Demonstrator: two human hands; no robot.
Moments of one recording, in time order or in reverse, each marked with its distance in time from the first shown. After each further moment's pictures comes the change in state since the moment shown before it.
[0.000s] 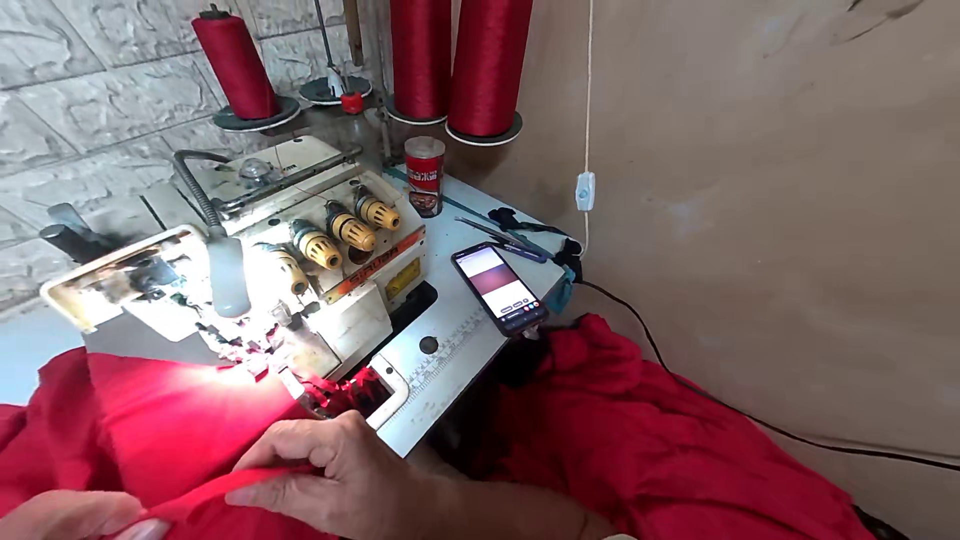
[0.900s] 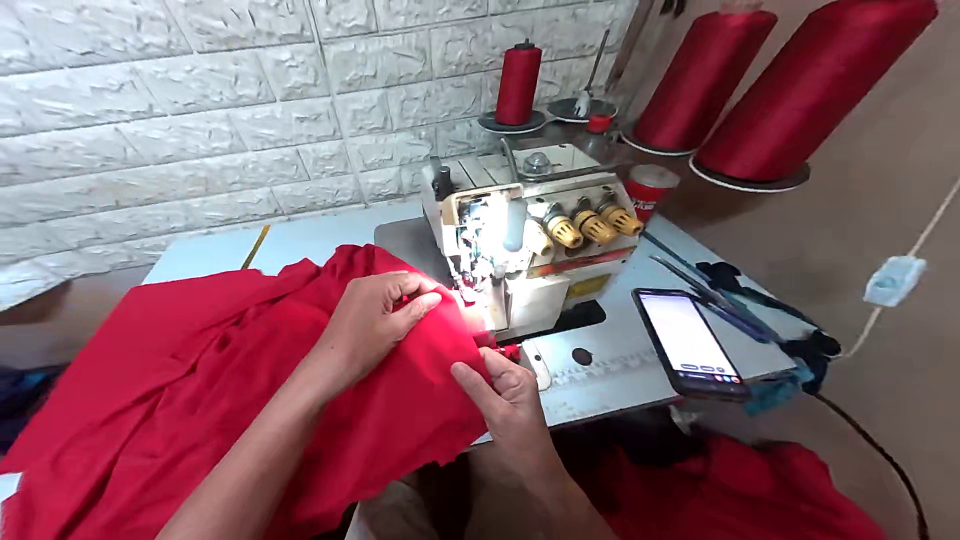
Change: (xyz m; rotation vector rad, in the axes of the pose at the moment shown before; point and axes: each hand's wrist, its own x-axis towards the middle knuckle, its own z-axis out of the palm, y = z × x) left_hand 0.040 0.008 0.028 0.256 0.317 -0.158; right_hand -0.019 0.007 0.013 0.123 0.157 0.290
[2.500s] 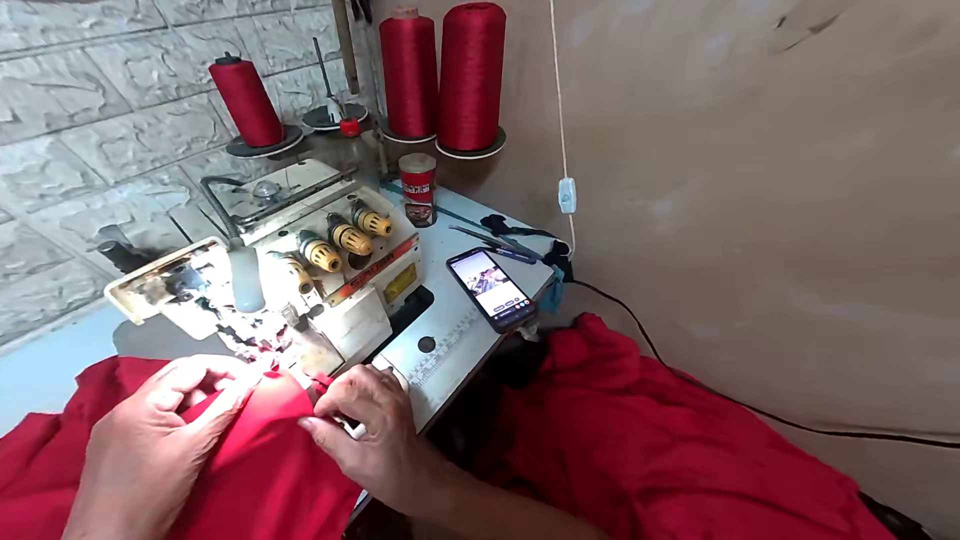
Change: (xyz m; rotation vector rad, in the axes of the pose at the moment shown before) left_hand 0.019 -0.026 0.033 0.018 0.019 0.044; right_hand 0.005 0.019 -0.019 -0.659 0.358 -0.429
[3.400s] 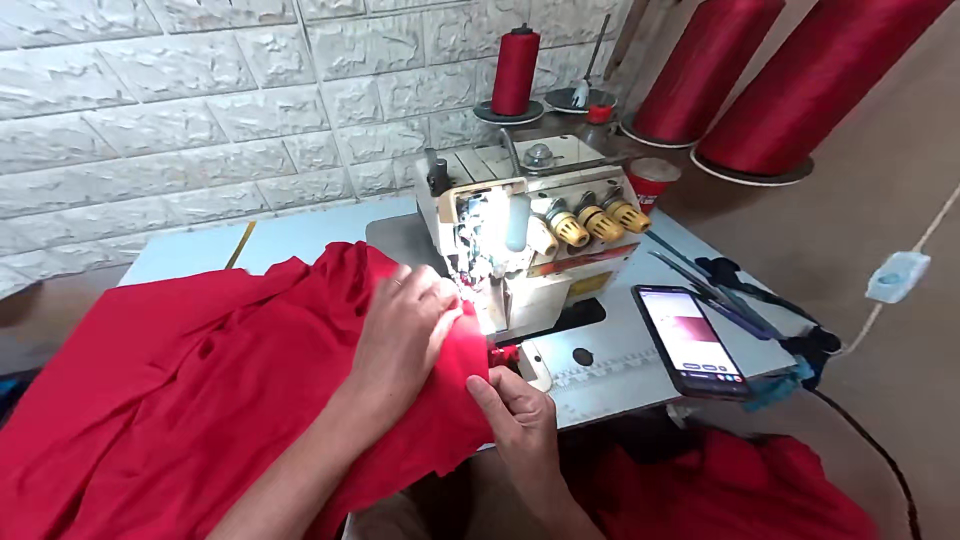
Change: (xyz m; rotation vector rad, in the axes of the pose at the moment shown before) left_hand -0.016 0.031 0.010 0.302 0.162 0.194; right_hand -0.016 -0.013 -0.002 0.456 -0.243 0.288
